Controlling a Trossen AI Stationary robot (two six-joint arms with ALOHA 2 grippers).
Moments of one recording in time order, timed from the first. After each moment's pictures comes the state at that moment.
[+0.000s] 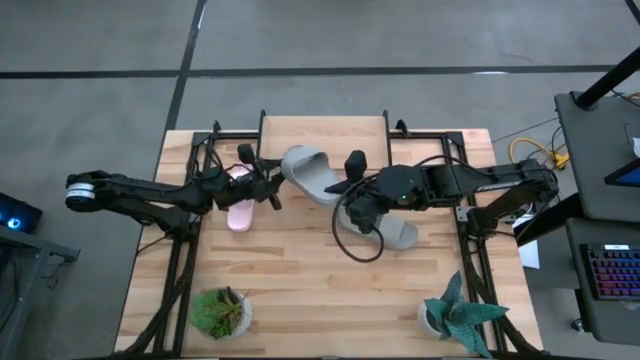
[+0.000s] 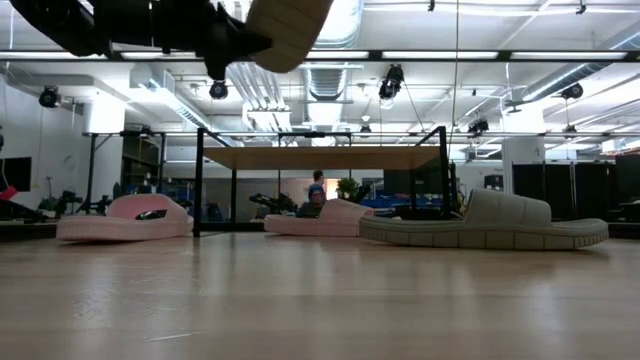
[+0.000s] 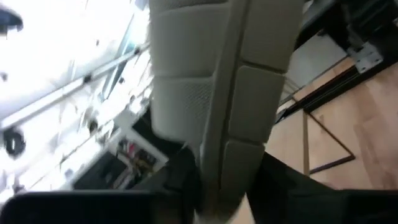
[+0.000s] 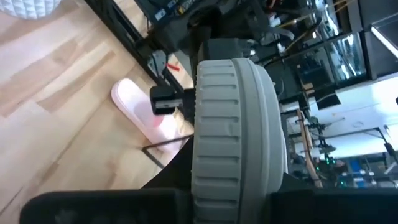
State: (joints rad) left arm 0.10 1.05 0.50 0.75 -0.40 0.88; right arm 0.16 1.49 1.57 -0.49 0.36 -0.90
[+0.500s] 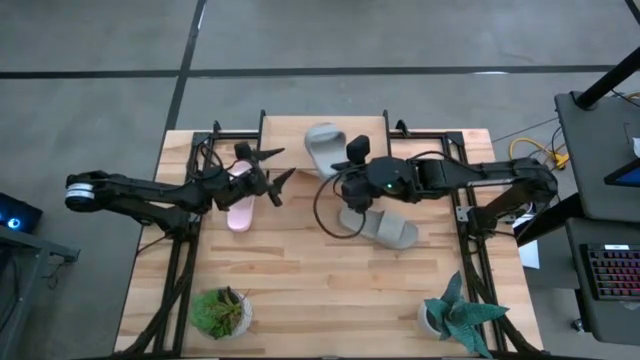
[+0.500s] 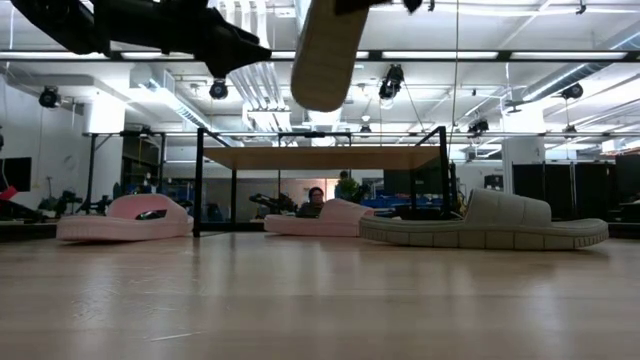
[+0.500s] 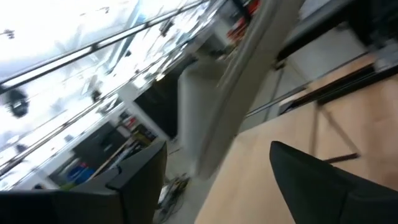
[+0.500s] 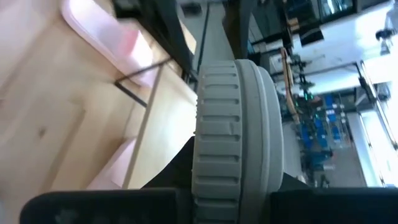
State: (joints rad) left arm 0.09 1.05 0.51 0.71 -0.44 0.79; right arm 0.06 1.49 1.45 -0.44 0.52 -0.89
